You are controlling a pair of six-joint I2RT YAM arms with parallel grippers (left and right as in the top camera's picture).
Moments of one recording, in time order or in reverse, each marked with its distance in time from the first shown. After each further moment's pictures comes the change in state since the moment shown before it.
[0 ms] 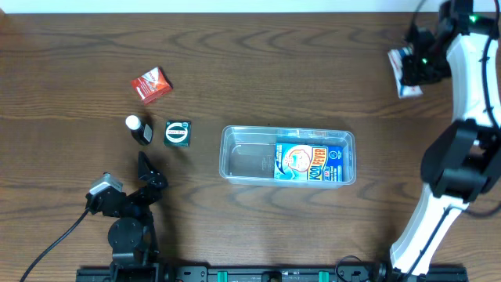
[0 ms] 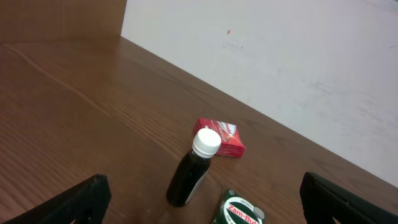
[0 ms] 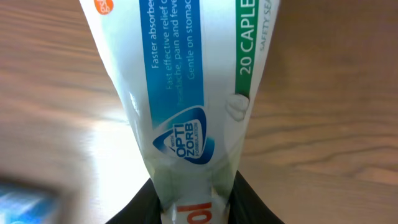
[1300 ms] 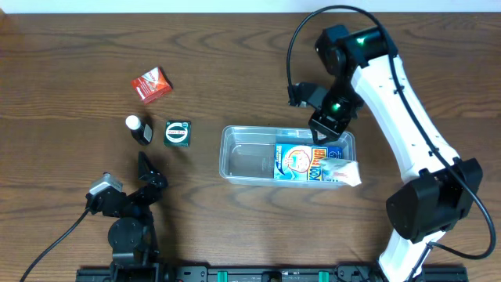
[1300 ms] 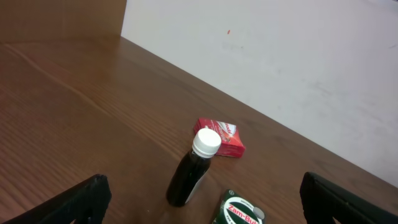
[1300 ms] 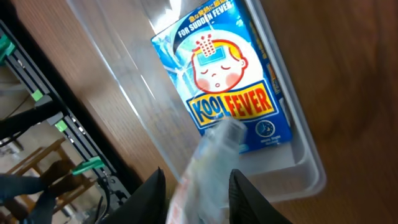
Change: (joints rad) left arm 0.000 0.000 0.000 0.000 0.000 0.000; right arm 0.530 -0.253 -0.219 -0.377 -0.167 -0.311
